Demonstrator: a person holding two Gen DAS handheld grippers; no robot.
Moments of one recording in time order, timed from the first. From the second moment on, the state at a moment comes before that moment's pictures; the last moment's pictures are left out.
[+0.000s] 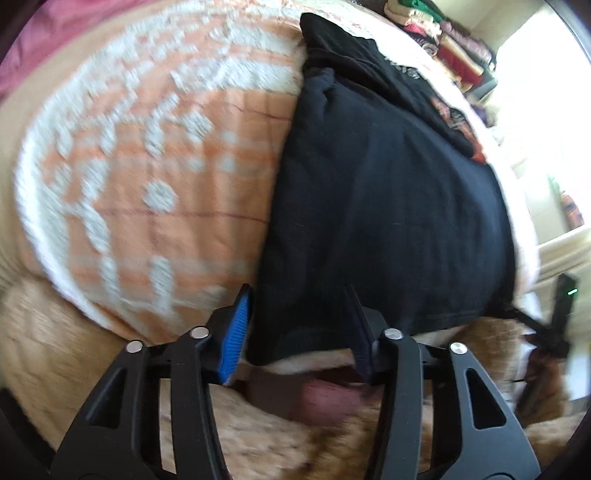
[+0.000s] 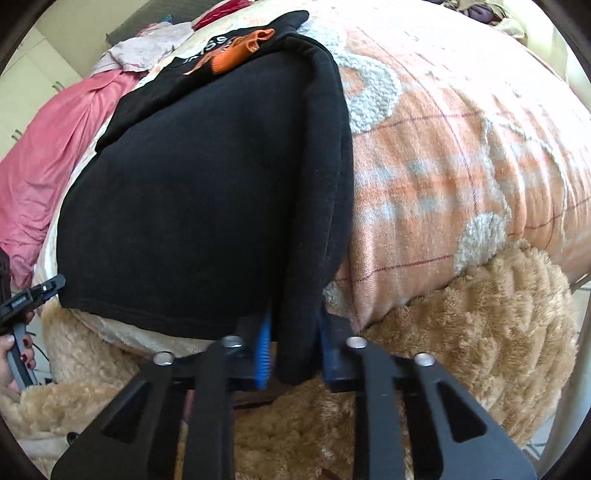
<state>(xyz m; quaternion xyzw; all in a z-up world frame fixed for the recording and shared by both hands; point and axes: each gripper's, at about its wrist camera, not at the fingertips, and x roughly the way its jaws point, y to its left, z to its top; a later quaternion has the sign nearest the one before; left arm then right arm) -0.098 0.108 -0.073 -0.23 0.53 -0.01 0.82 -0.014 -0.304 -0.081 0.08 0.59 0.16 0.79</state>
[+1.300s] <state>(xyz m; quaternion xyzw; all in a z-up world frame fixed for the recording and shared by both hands) -0.048 0.131 0.035 -0.23 0.39 -0.03 0.89 0.051 -0.333 0.038 0.20 0.39 0.22 0.87</state>
